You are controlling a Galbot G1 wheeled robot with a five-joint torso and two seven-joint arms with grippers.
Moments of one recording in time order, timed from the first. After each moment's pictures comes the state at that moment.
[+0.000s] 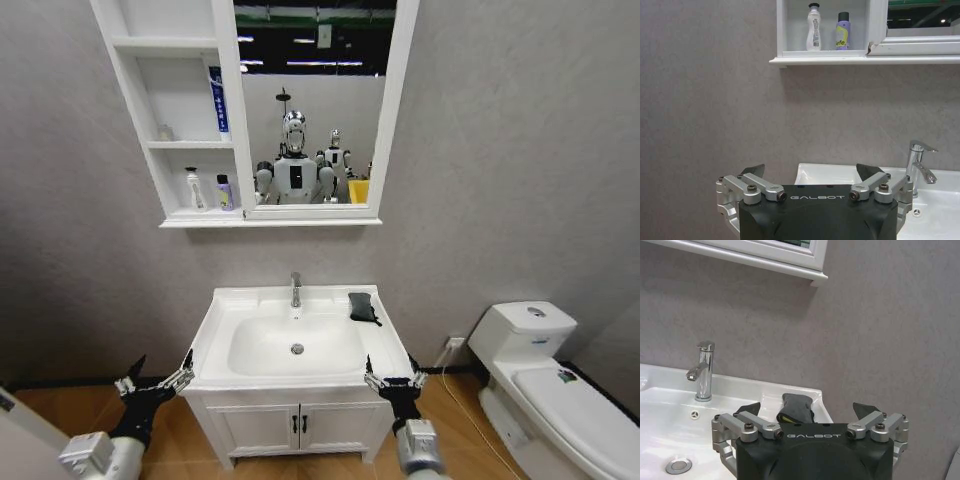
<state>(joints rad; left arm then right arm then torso) 1.88 -1.39 -0.86 -2.45 -0.38 0.22 -0.08 -1.71 1.32 0.28 2.26 -0.07 -0.19 0.42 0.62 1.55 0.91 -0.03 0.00</state>
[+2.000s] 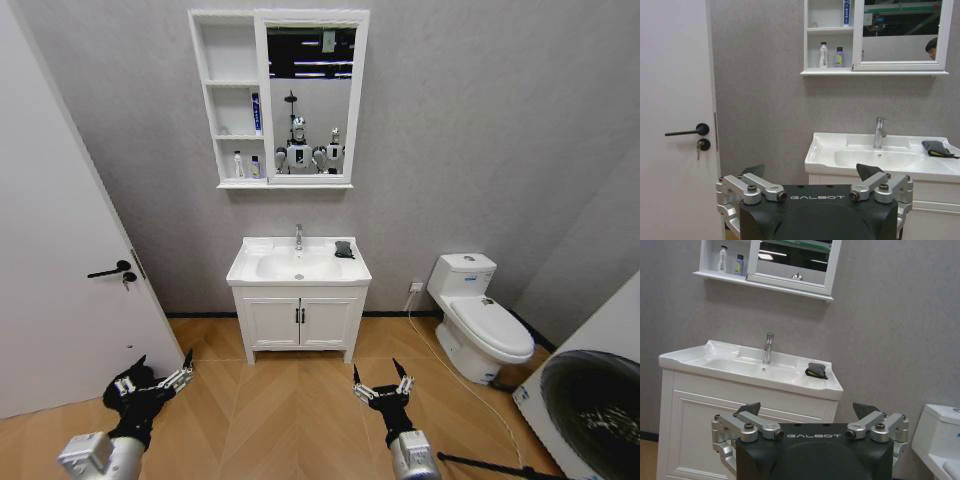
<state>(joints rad) 1.88 -1.39 -0.86 -2.45 -0.38 0.22 -0.08 -1.73 1.26 0.25 2.25 -0.05 -0.14 0.36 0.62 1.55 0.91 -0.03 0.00</state>
